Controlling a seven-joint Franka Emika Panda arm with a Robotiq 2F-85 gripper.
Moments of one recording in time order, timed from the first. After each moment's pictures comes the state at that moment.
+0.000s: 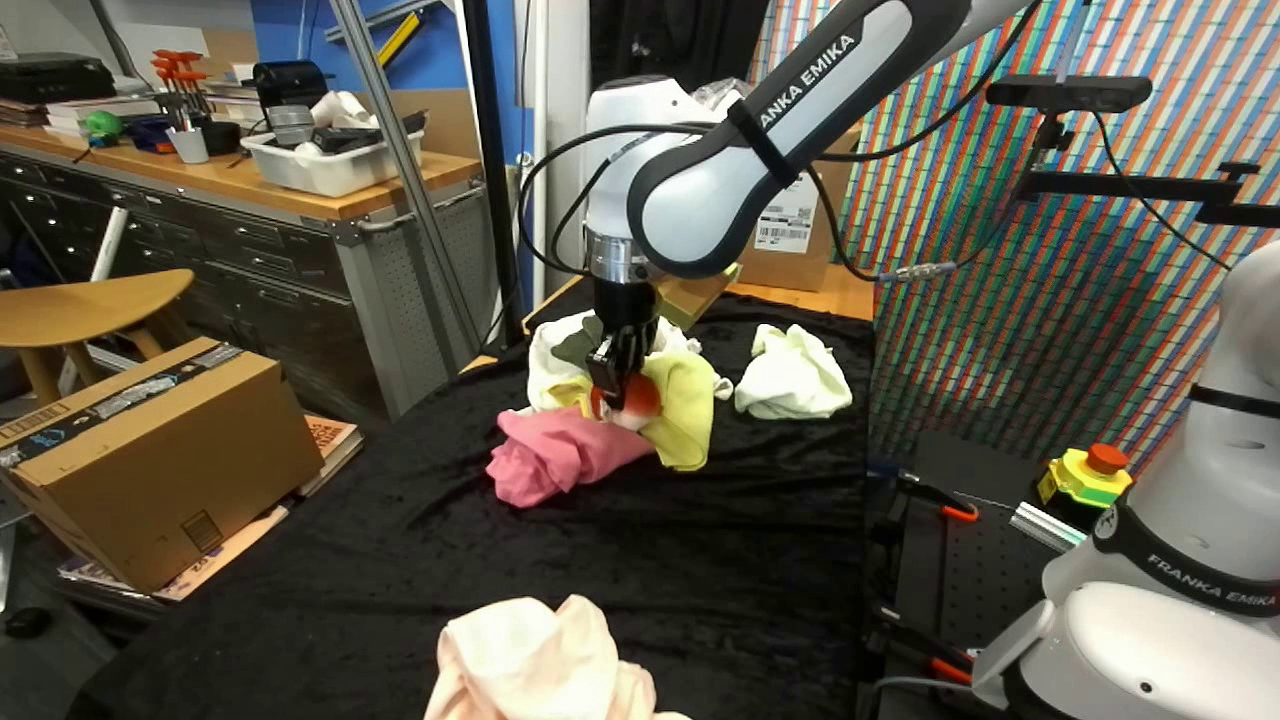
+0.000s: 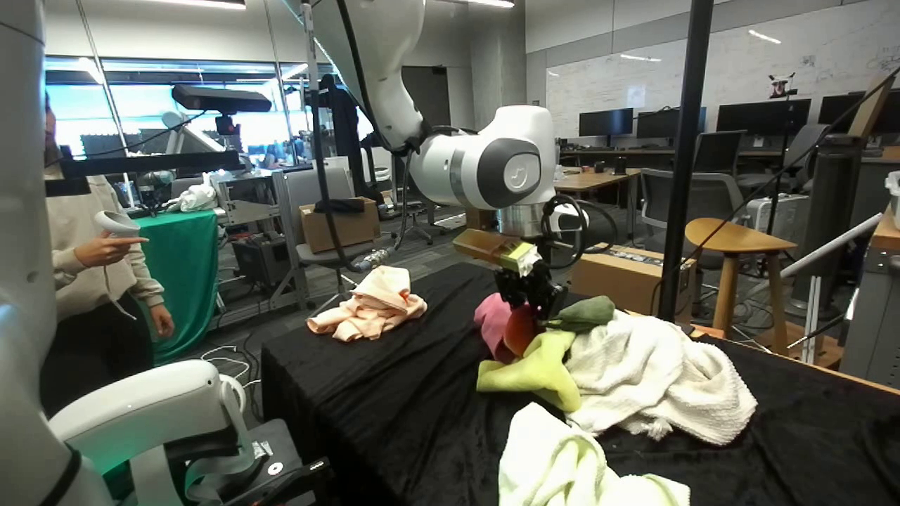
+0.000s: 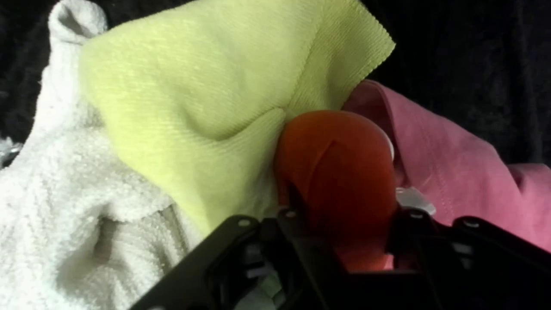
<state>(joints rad) 0.10 0.27 0.04 -2.14 -0.06 2.44 0.11</state>
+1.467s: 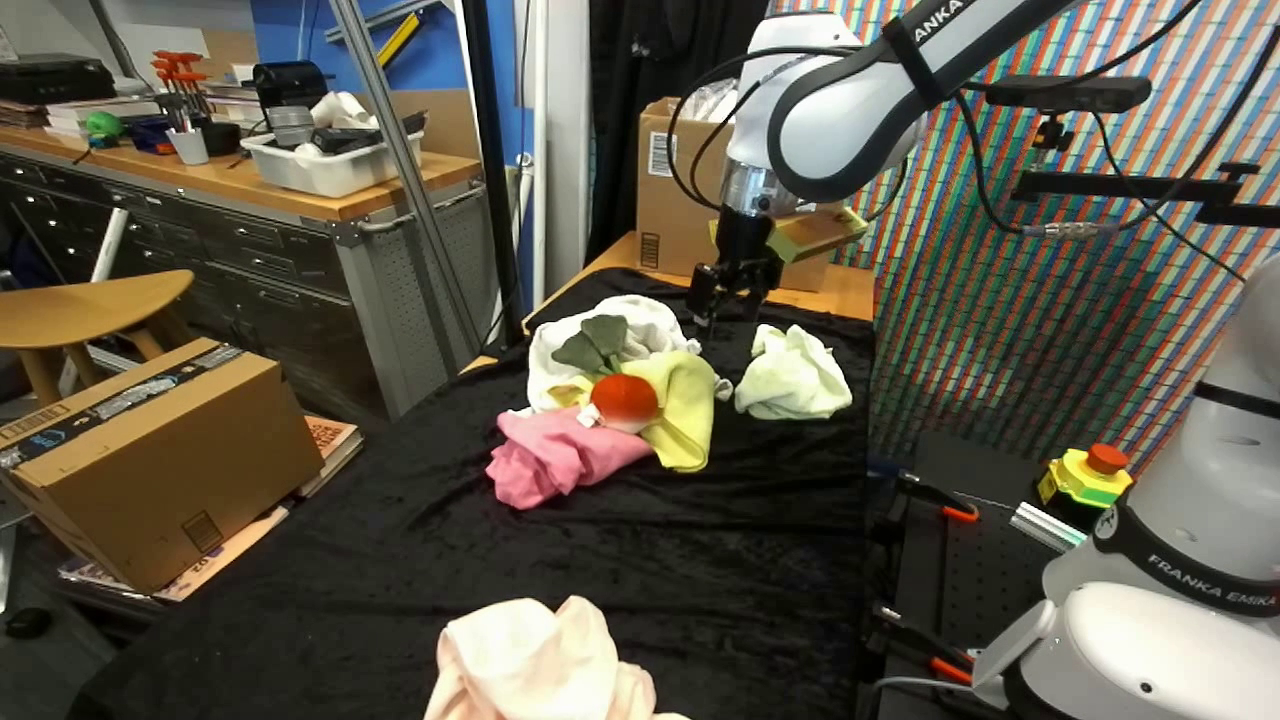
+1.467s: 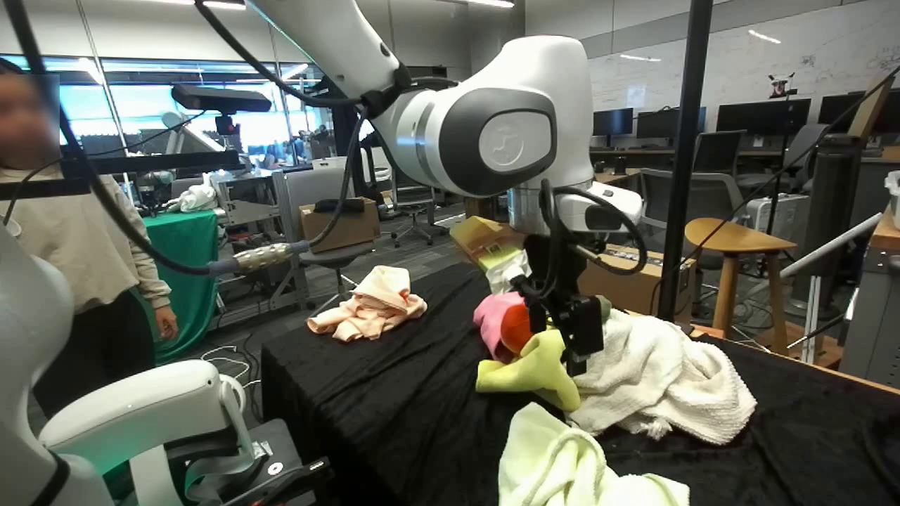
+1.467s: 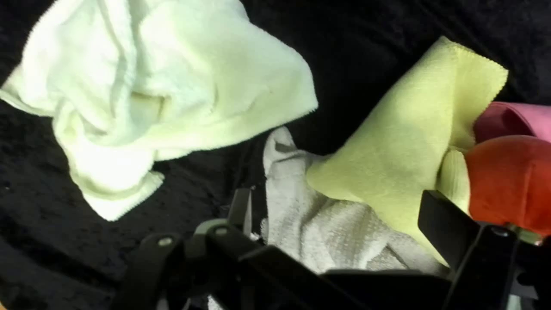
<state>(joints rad) -0.05 -0.08 -0.05 -2.47 -0.01 2.48 0.22</state>
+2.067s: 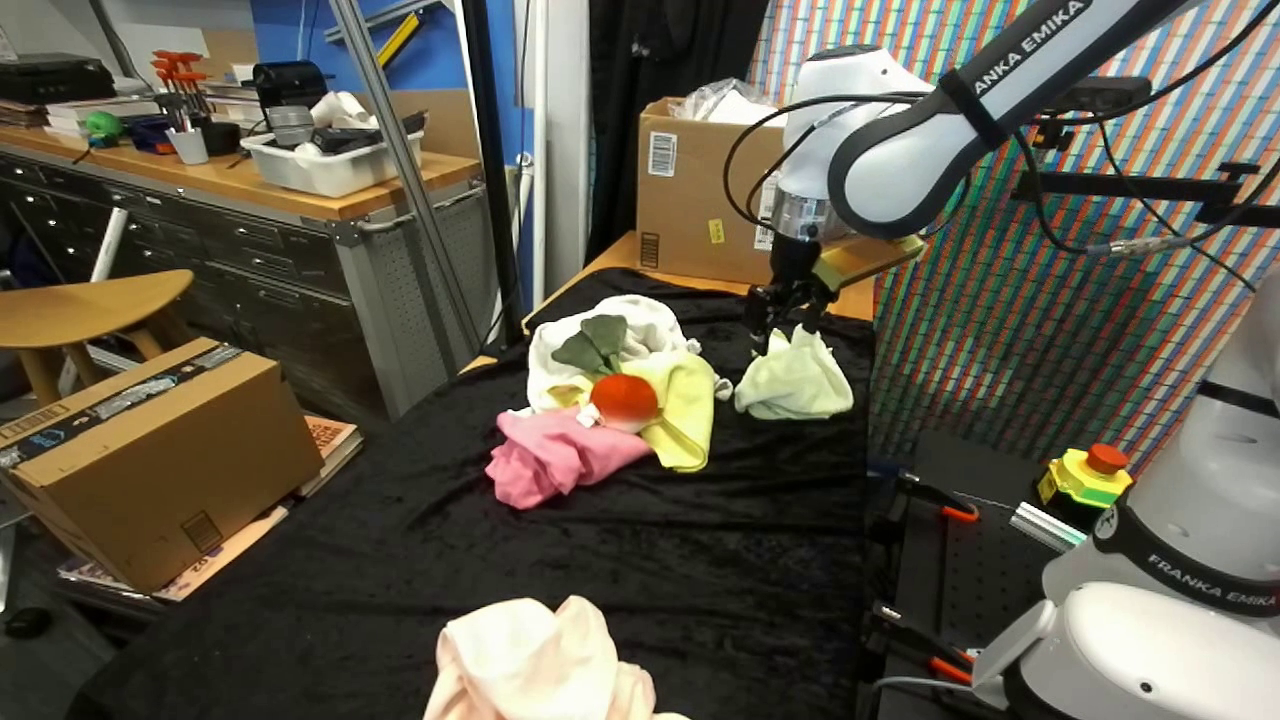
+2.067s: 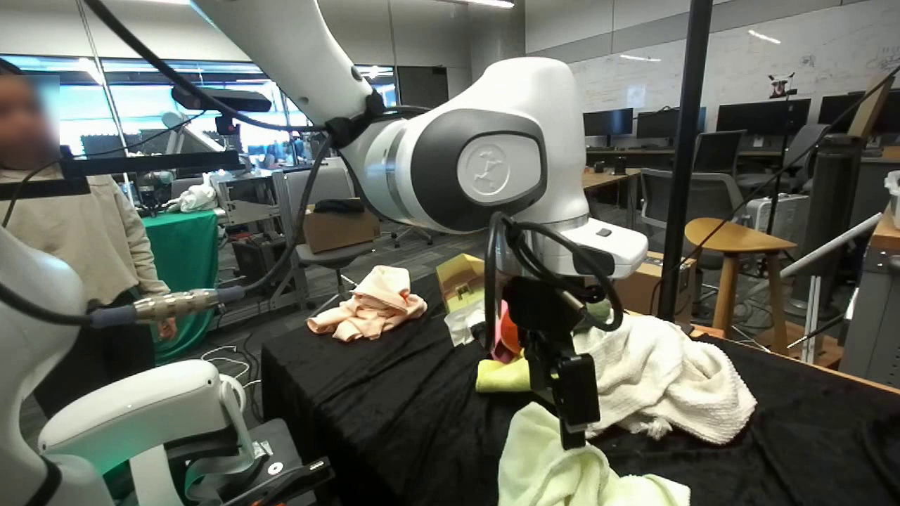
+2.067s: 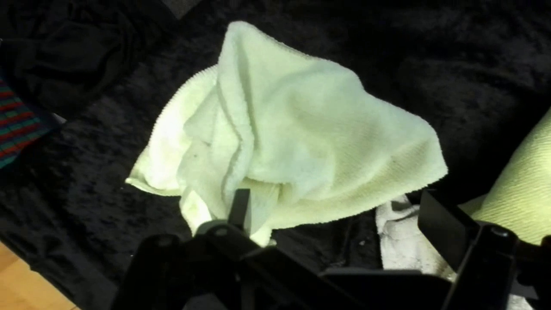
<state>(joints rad) -0.15 -0.15 -0.06 -2.61 -0.20 2.50 0.40</state>
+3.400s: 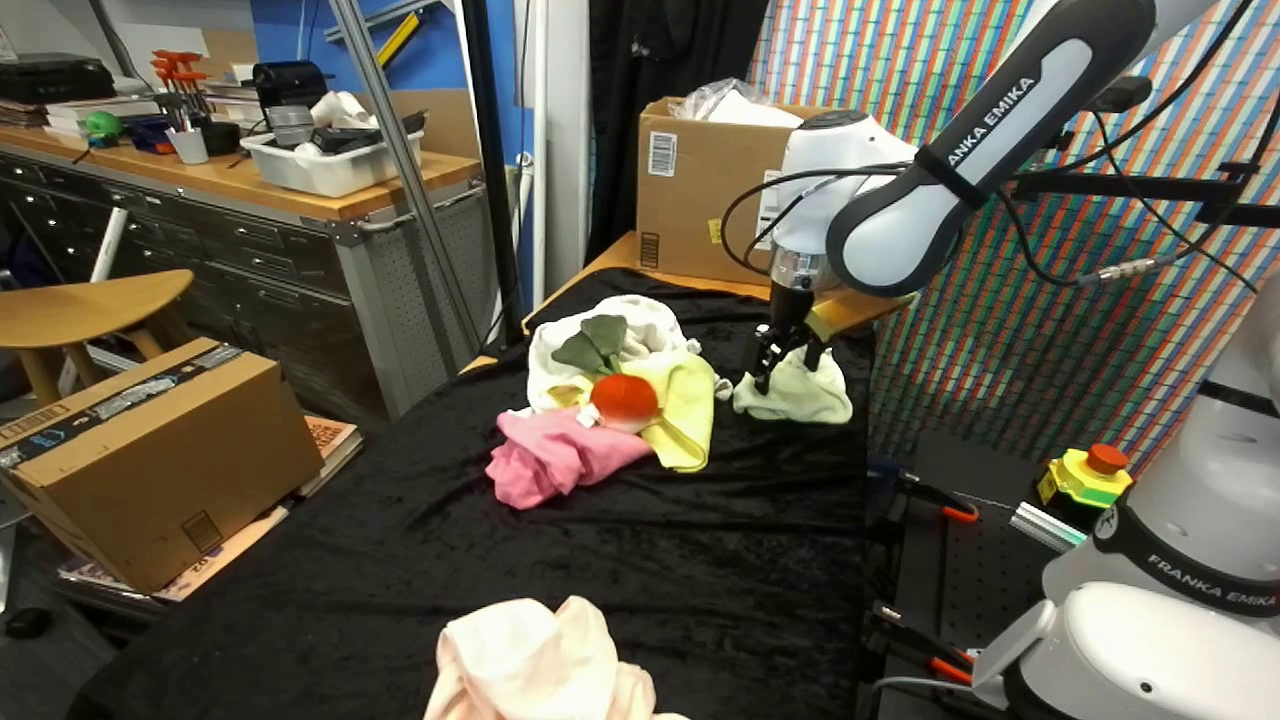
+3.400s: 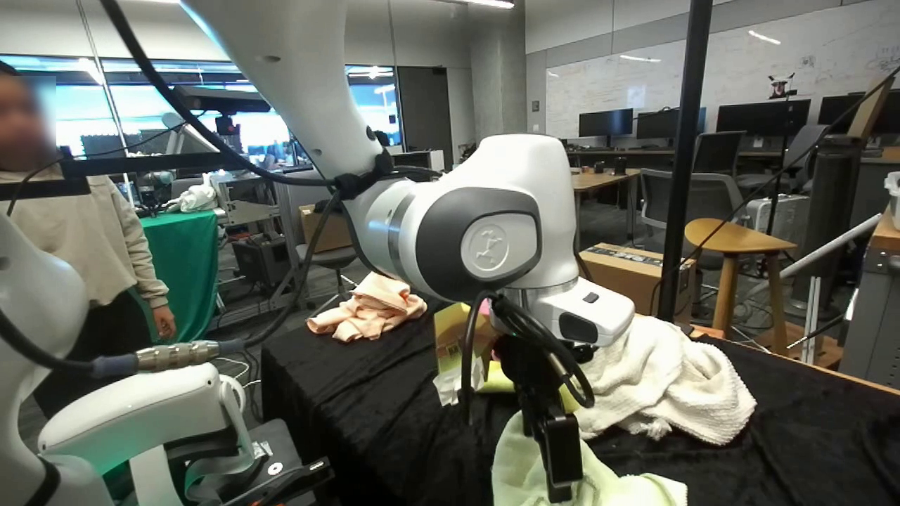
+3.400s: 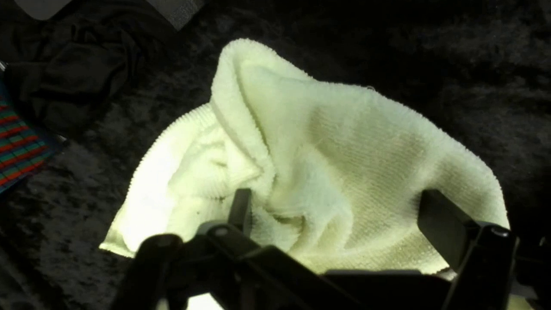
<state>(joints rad) -0.16 -0.02 -0.06 -2.65 -0.25 2.64 0.50</state>
